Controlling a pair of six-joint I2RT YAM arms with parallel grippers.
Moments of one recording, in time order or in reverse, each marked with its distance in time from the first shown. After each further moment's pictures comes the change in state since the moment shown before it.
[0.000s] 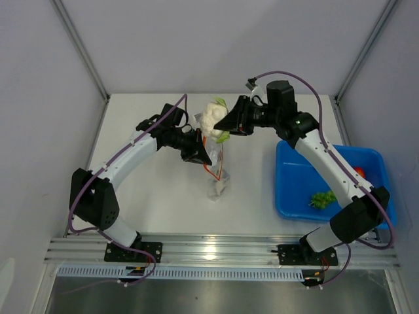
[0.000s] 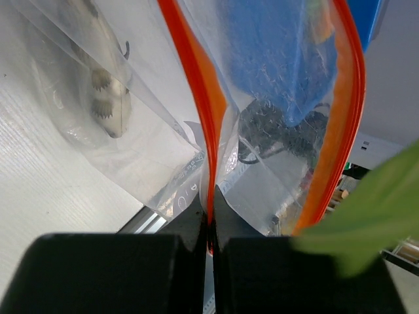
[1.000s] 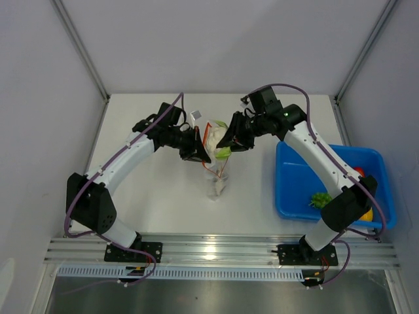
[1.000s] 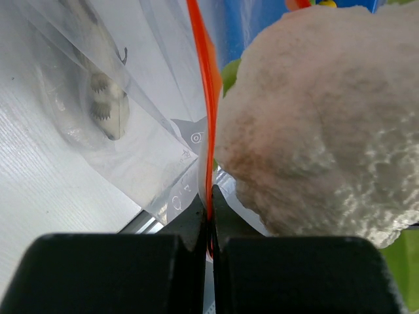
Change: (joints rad) left arm 0.000 -0.040 0.001 0.008 -0.036 -0.034; right arm 0.076 0.124 0.164 -0.487 0.171 -0.024
